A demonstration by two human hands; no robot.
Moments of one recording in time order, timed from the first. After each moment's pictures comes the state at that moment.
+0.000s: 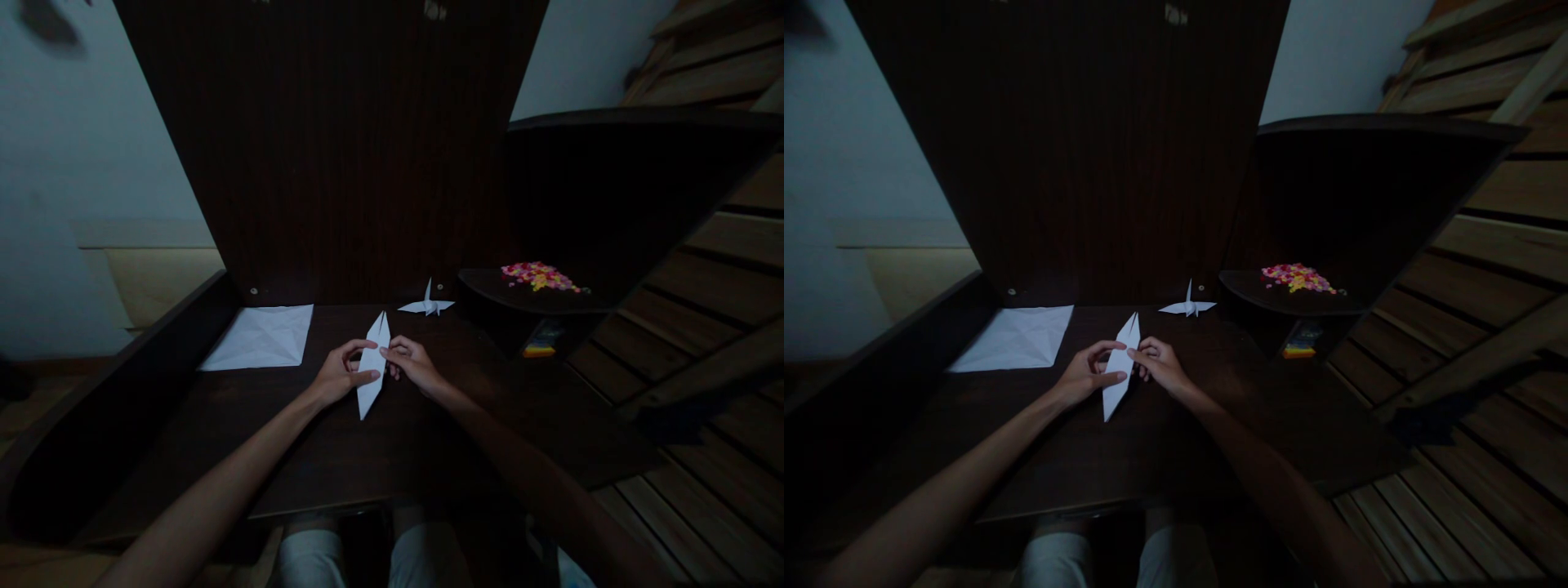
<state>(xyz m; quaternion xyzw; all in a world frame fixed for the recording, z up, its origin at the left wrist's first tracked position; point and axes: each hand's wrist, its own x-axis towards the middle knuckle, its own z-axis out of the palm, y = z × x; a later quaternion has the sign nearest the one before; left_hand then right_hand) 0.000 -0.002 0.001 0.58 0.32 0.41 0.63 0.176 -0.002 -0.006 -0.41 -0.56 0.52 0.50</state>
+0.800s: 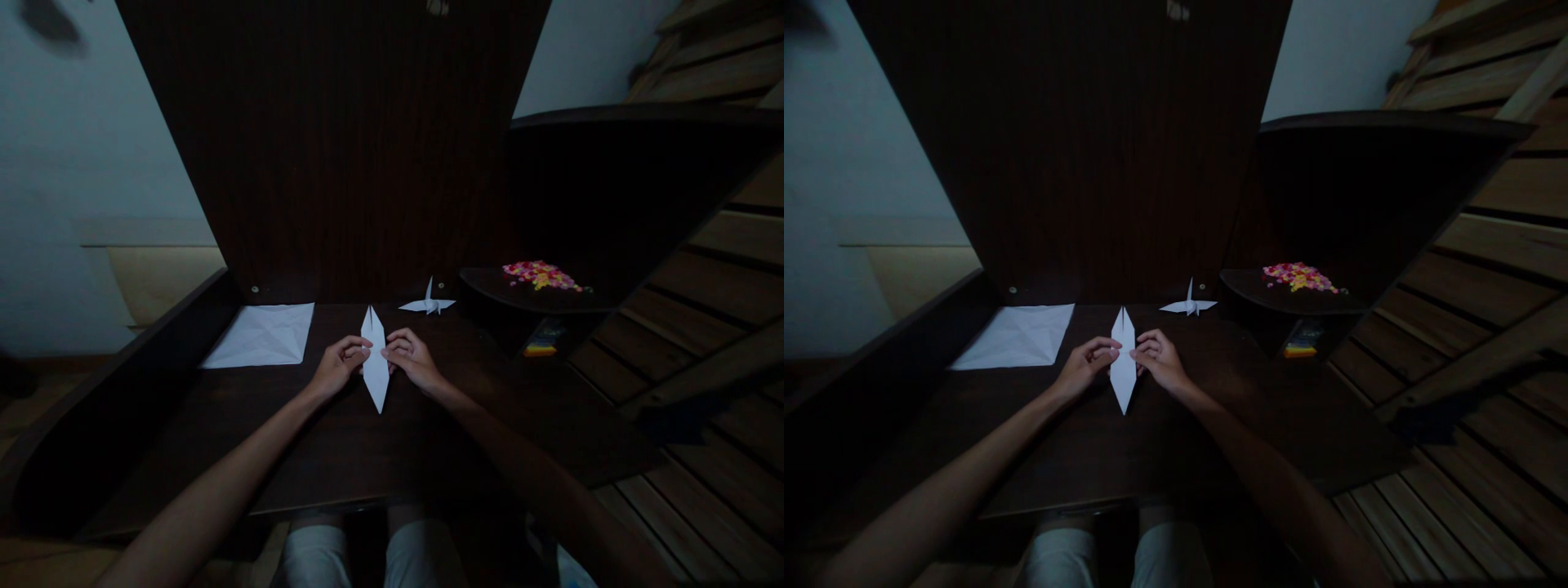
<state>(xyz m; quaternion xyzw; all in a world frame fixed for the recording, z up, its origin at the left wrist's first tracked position) 0.000 0.000 0.005 0.56 0.37 0.46 0.58 0.174 0.000 -0.010 -0.37 -0.54 0.52 0.55</state>
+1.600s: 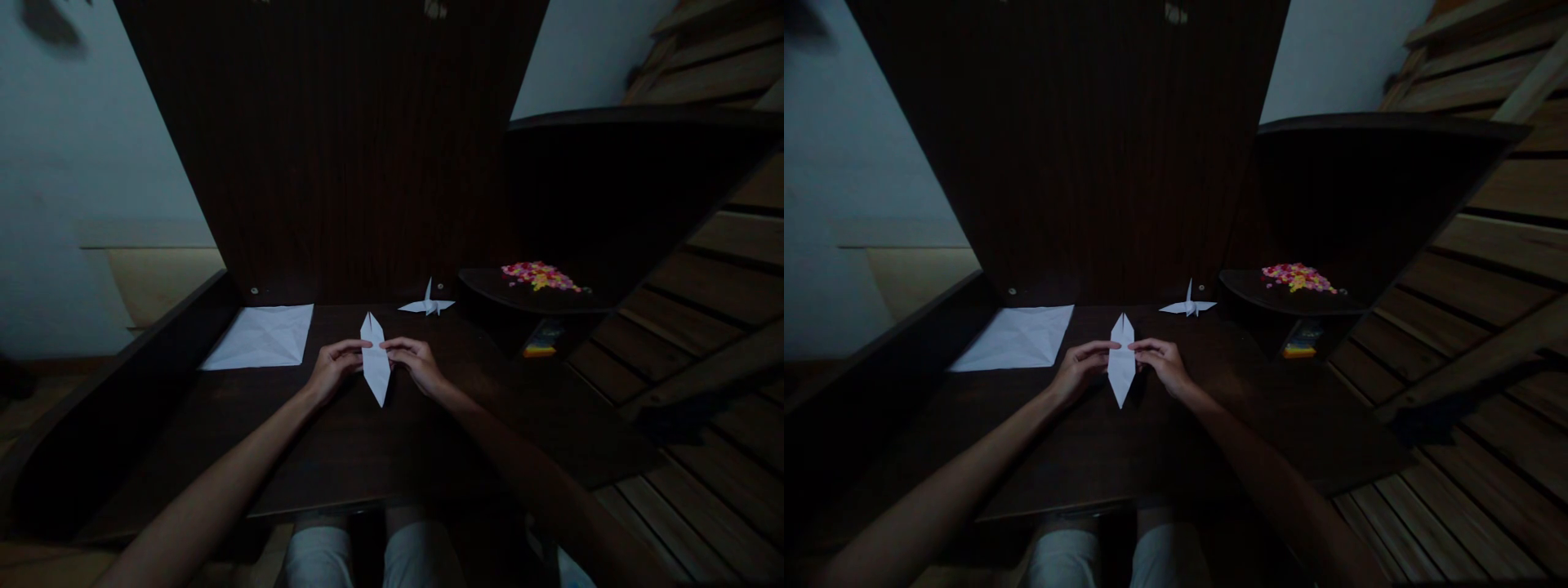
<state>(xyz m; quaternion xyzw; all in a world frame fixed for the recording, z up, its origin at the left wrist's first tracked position) -0.004 -0.001 0.007 0.50 0.35 0.49 0.63 0.179 -0.001 -0.008 -0.37 -0.53 0.53 0.55</state>
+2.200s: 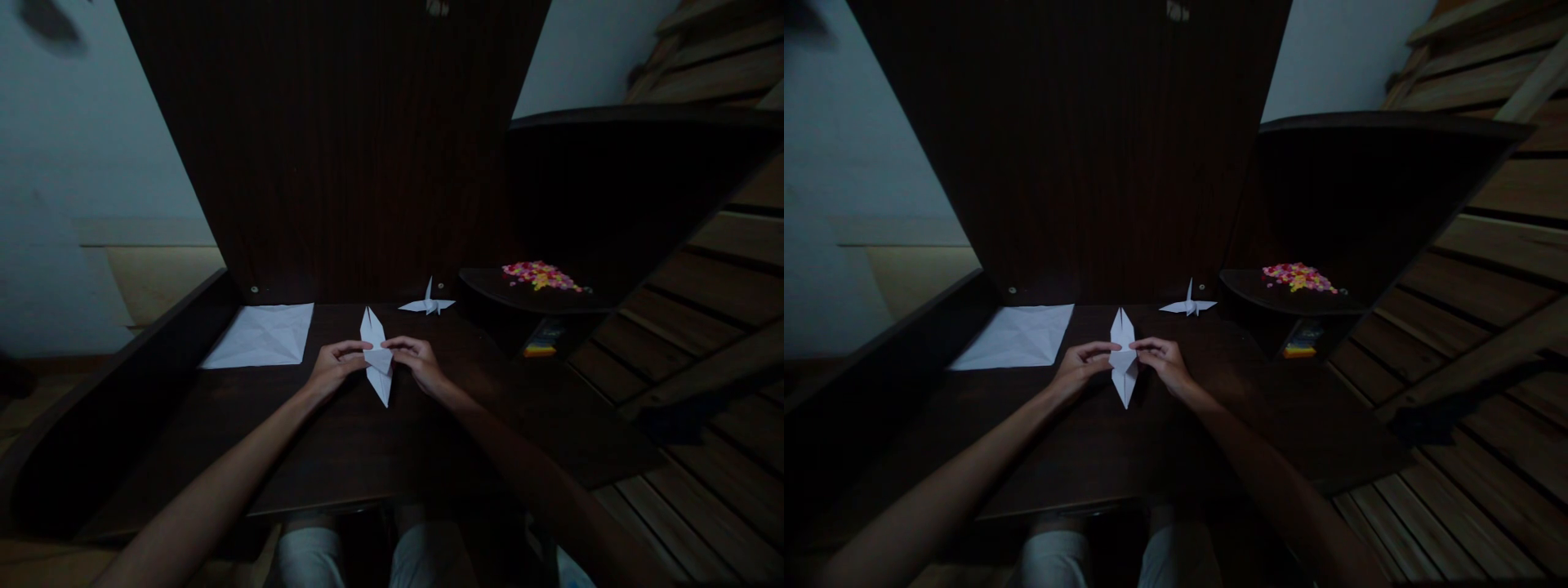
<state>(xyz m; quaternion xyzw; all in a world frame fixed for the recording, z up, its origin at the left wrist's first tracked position) -0.004 0.000 0.005 0.52 0.36 0.48 0.61 0.182 -0.003 -0.006 -0.38 -0.55 0.50 0.55</state>
